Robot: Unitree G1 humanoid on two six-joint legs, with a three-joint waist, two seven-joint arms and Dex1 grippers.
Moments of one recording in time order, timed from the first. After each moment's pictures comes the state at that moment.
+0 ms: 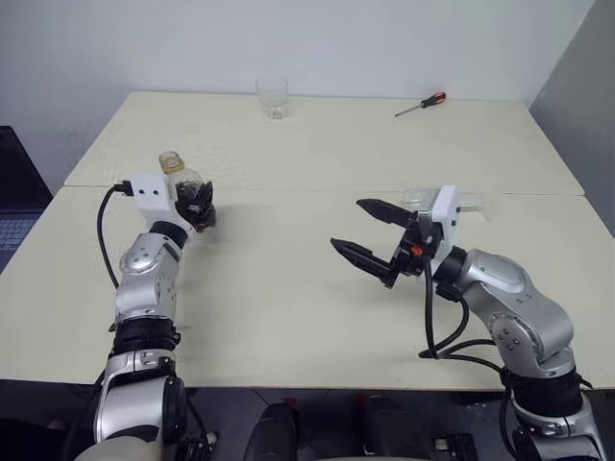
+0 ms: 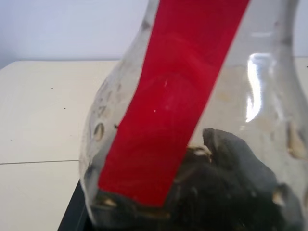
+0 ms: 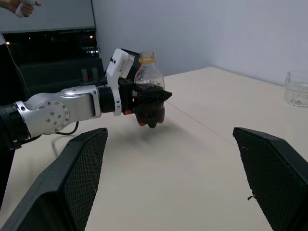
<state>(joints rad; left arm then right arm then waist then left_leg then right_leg) -0.58 0.43 0.28 0.53 -0.26 0.01 -0.35 -0.37 -0.38 0.06 -0.50 0.54 0.57 0.65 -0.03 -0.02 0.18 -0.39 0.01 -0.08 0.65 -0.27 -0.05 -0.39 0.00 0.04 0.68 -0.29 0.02</state>
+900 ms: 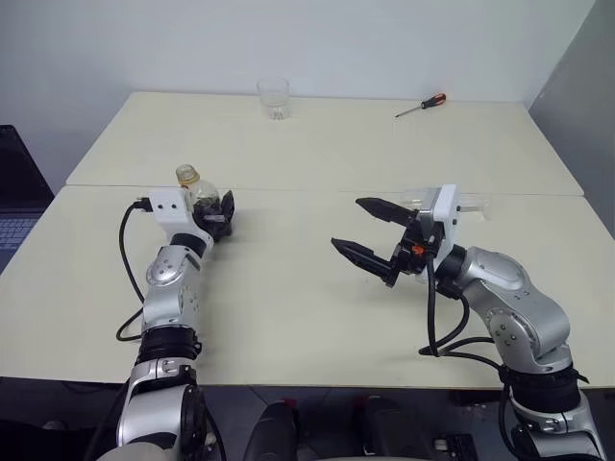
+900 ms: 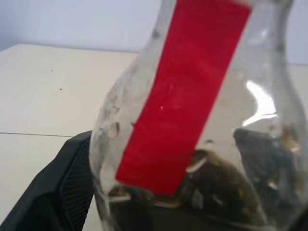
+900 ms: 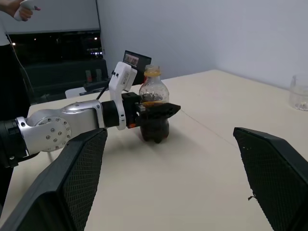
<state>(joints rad) -0.53 0.33 0.28 0.46 -0.26 -0.02 -0.27 -0.37 -0.38 0.06 -0.46 0.53 0.53 0.69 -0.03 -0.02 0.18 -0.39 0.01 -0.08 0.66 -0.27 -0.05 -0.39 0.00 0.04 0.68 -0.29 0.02</state>
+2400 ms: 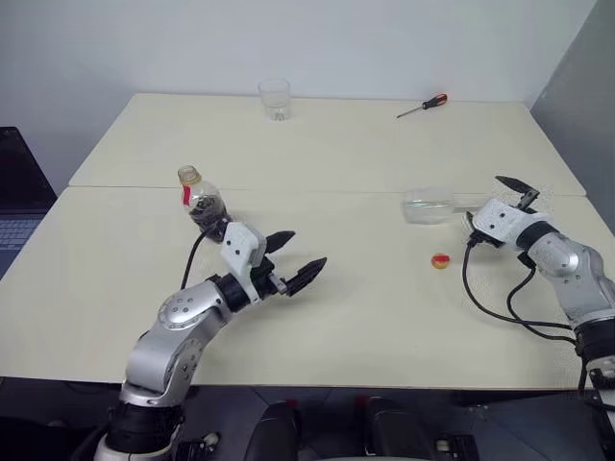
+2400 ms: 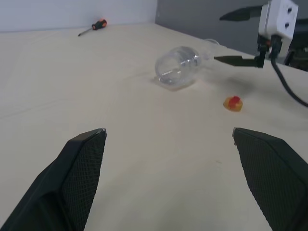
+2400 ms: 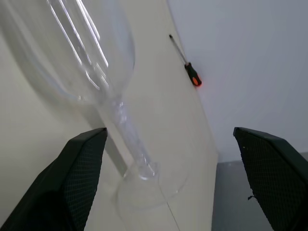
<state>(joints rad) -0.17 0.43 -0.03 -0.37 -0.48 0.45 -0.60 -0.53 -0.80 0.11 0.52 -0.42 -0.27 0.26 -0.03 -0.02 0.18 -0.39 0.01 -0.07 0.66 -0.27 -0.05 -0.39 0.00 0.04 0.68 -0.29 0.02</state>
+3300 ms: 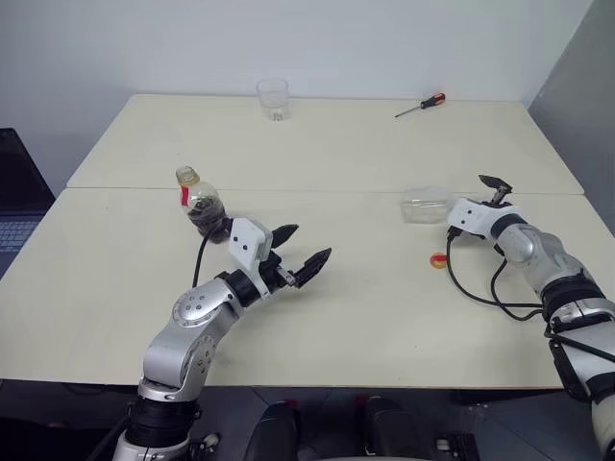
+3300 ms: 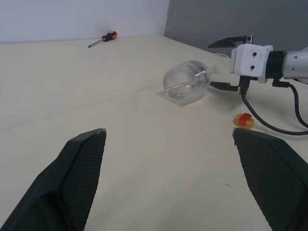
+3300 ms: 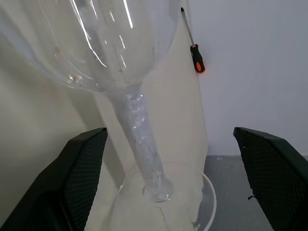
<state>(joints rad) -0.18 0.36 -0.03 -0.35 -0.44 0.43 -0.56 -0.88 -0.68 0.32 1.10 -0.61 -0.38 0.02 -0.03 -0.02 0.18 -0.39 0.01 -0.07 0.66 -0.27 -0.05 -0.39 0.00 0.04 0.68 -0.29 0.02</state>
